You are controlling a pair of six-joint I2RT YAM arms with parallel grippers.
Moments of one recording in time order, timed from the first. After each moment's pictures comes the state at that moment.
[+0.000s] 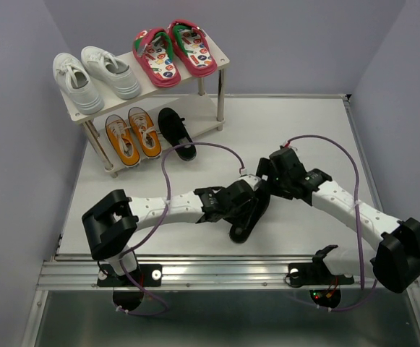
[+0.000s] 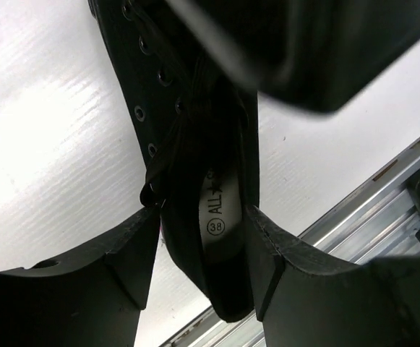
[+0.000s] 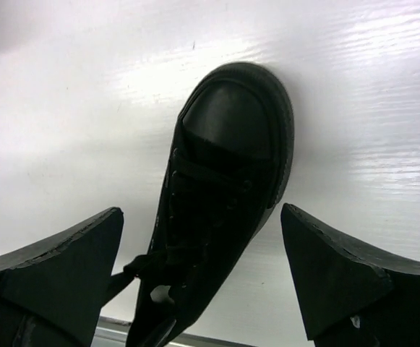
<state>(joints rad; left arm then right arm) -1.15 1.62 1.04 -0.33 -0.10 -0.55 0.58 1.23 0.84 -0.52 0.12 0.78</state>
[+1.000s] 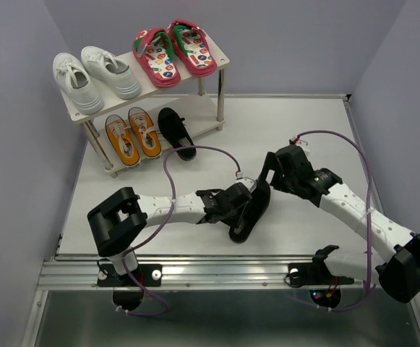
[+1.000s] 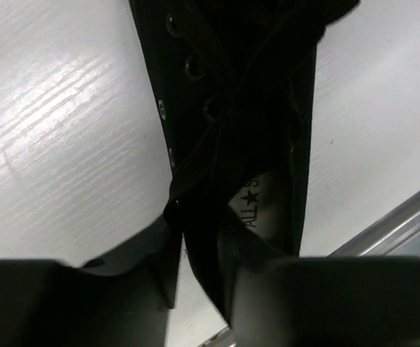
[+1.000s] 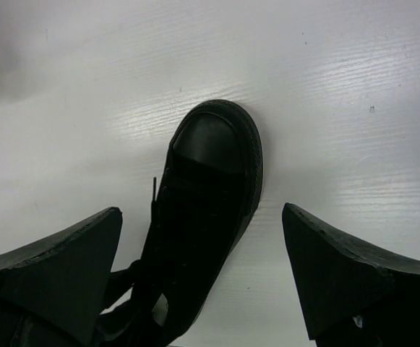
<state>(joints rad) -1.13 1.65 0.99 -0.28 -0.12 -0.54 0.58 1.15 0.91 -0.61 0.29 0.76</state>
